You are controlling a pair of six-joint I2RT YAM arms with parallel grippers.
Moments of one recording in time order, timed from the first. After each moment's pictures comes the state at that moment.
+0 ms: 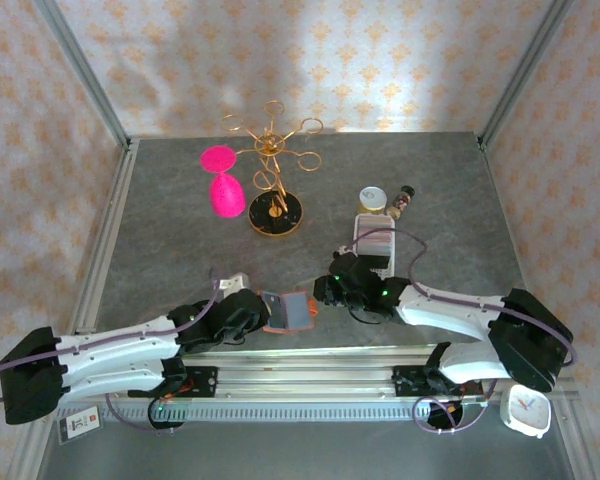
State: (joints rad) left arm -1.01 0.93 0.38 -0.33 -0.25 -1.32; right arm 0.91 1.29 0.59 -0.14 0.02 0.90
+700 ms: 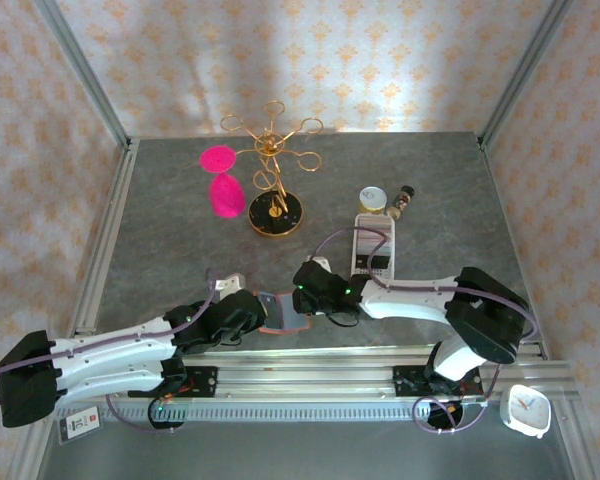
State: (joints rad) left arm -1.01 0.89 0.38 -0.38 -0.27 -1.32; right arm 1.07 1.56 0.79 -0.29 0.13 0.84
